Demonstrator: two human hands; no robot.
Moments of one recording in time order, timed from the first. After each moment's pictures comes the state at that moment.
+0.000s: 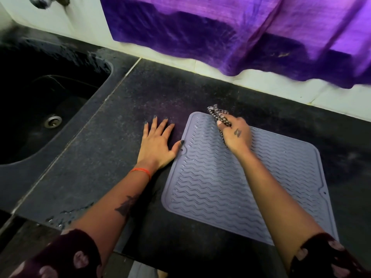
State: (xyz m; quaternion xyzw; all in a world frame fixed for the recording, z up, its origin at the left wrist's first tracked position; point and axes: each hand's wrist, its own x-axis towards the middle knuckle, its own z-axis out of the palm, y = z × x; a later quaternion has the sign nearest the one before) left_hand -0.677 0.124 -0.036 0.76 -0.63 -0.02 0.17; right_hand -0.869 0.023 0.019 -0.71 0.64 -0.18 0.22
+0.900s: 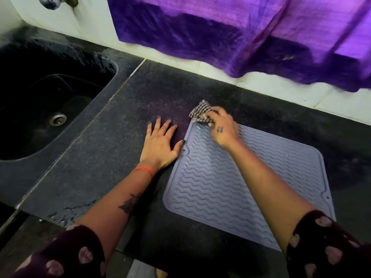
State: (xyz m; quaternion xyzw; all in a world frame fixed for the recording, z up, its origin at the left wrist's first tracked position) left_hand -0.677 0.123 -0.037 0.76 -0.63 -0.03 0.16; right_hand -0.841 0.008 0.010 -0.84 0.52 -0.11 0.12
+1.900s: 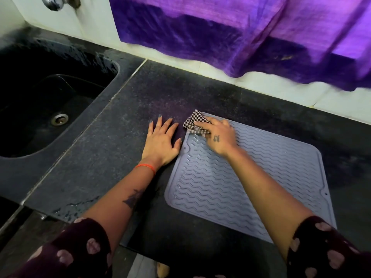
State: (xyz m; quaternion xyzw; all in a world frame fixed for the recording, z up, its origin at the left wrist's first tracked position) left_hand -0.678 0.125 -0.032 0.76 -0.63 -0.04 0.15; right_hand -0.845 0.033 0.009 -0.87 0.47 -0.07 0.14
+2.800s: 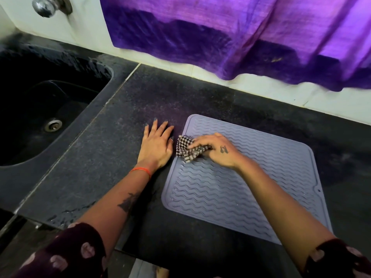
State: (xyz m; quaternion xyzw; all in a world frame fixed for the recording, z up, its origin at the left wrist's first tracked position) left_hand -0.677 0.125 -0.031 0.75 -0.64 -0.05 0.19; right_hand -0.874 0.058 0.017 -0.88 0.37 -0.06 0.29
